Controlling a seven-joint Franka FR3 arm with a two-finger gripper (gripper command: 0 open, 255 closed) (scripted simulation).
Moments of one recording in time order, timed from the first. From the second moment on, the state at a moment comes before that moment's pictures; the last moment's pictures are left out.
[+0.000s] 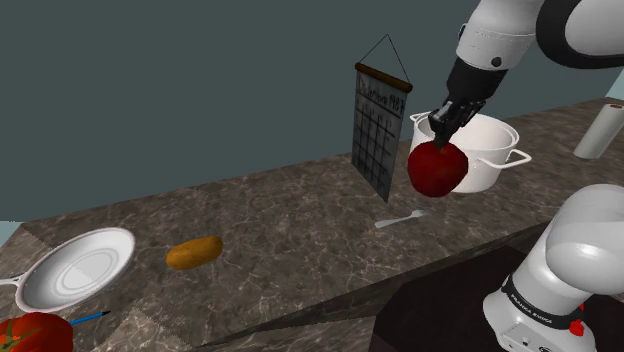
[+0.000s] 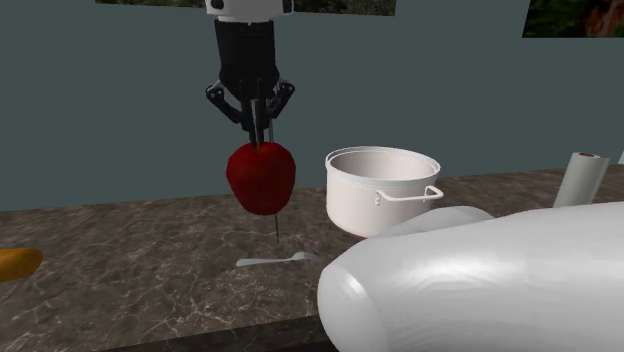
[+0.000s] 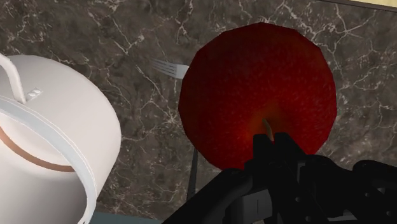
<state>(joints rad) -0.03 -1.03 0.24 -2.47 0.07 1.64 0.33</state>
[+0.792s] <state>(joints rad) -0.08 -0.69 0.53 -2.20 0.15 1.73 0.58</state>
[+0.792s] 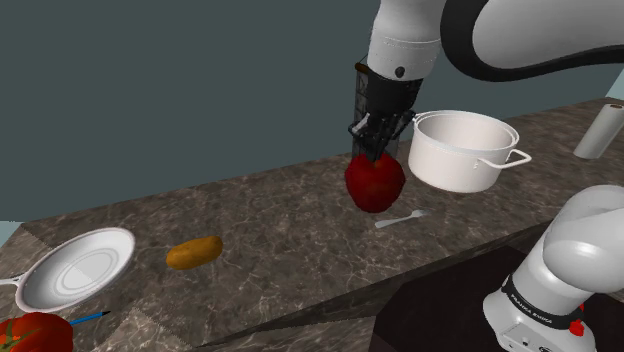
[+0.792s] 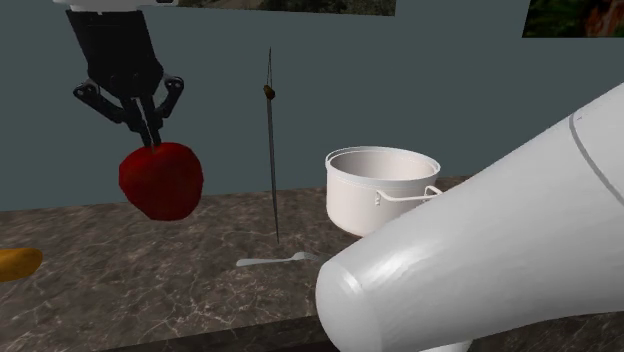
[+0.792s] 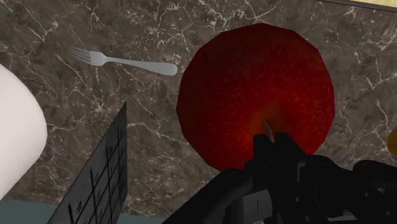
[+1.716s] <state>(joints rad) -0.24 -0.07 1.04 -1.69 -0.16 1.71 1.03</state>
